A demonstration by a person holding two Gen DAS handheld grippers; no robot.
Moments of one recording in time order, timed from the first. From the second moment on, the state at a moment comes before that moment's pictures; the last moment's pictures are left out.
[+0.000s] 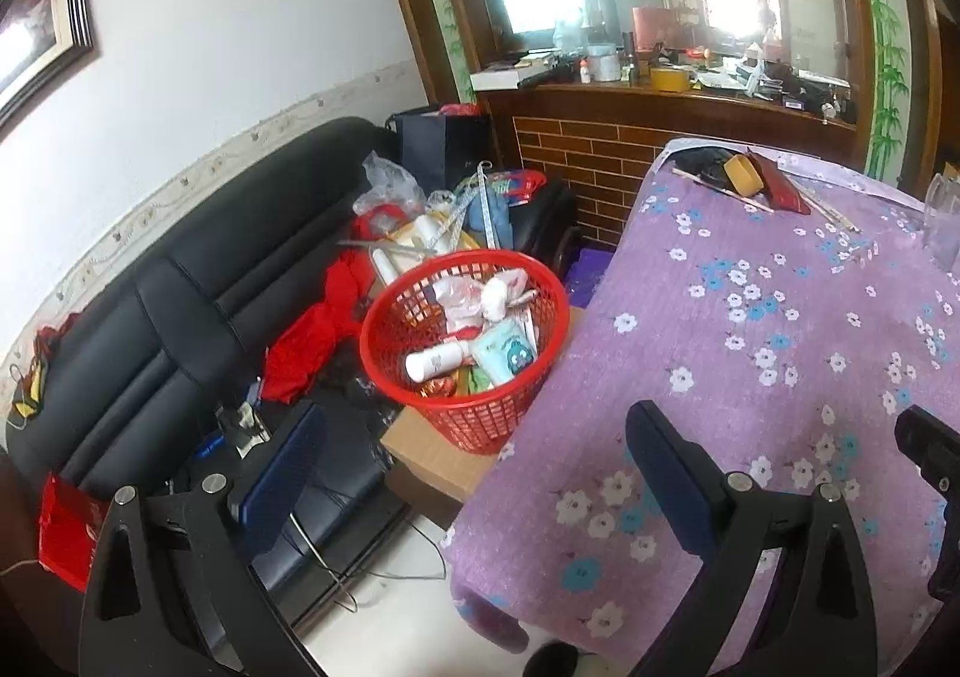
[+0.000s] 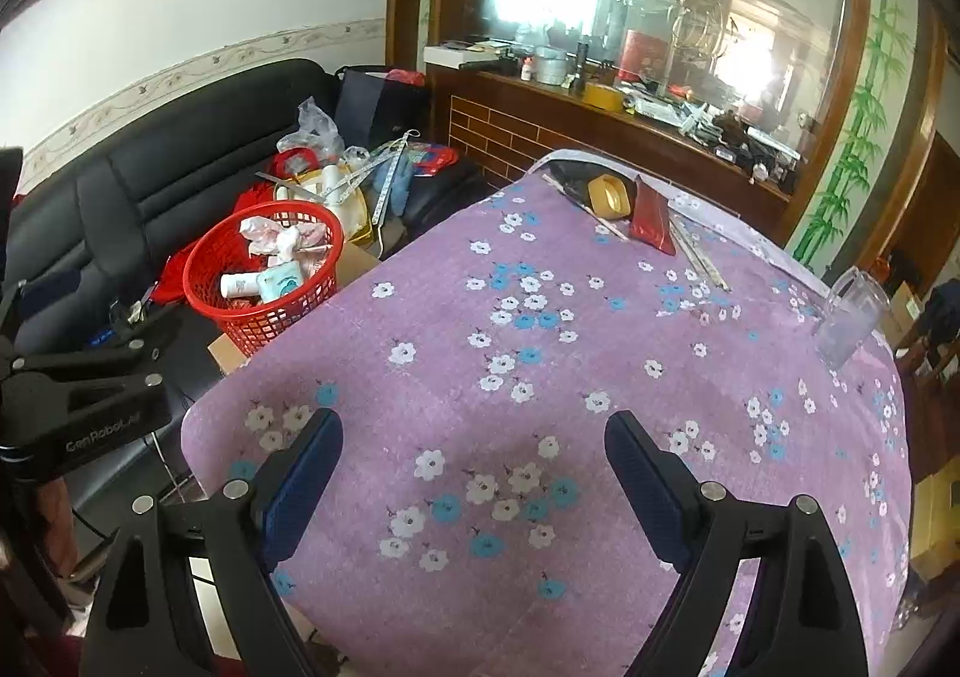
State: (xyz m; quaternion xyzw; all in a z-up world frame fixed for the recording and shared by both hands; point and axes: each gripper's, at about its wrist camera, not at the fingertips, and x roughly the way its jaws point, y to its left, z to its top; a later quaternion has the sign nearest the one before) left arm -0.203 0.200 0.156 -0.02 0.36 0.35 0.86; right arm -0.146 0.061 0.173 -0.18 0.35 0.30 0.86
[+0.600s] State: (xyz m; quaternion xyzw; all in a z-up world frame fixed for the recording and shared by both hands) left arm -0.206 0.216 0.154 -0.01 0.37 0.35 0.86; right arm -0.152 0.080 0.170 -0.19 0.36 0.30 0.86
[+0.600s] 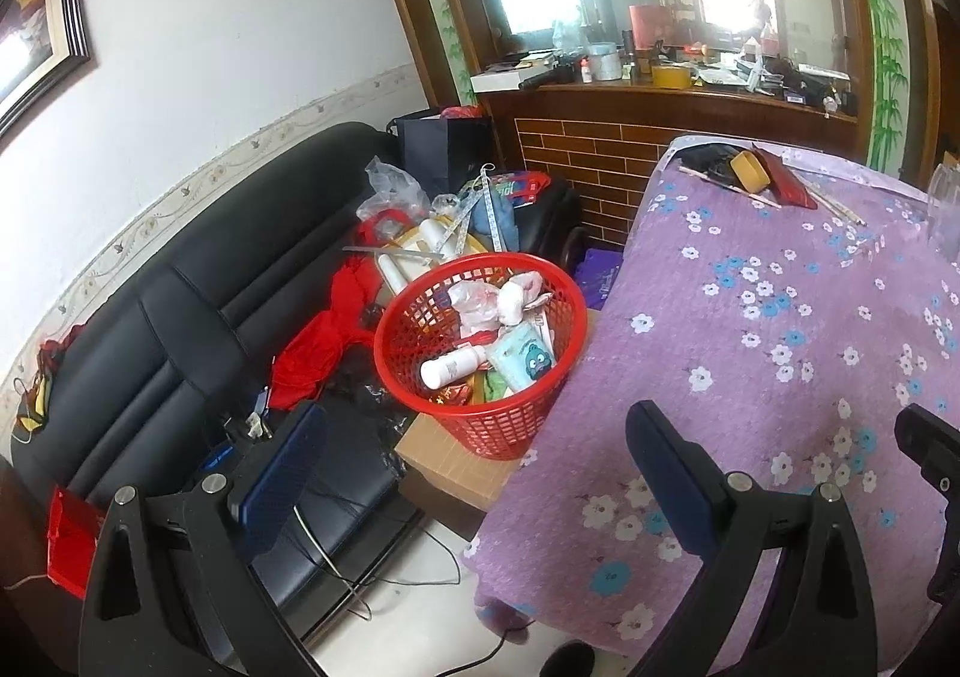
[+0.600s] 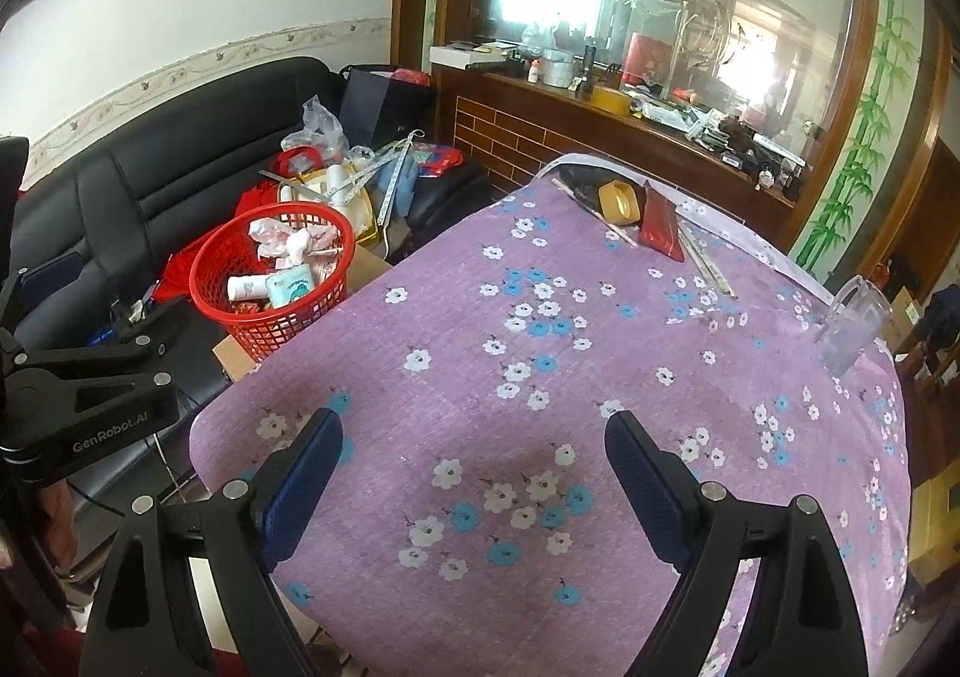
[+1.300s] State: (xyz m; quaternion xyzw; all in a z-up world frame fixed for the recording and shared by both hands) left arm -0.214 0.222 0.148 -0.02 0.37 0.35 0.86; right arm -0.159 0.090 0.163 -0.20 0.37 0.31 0.86
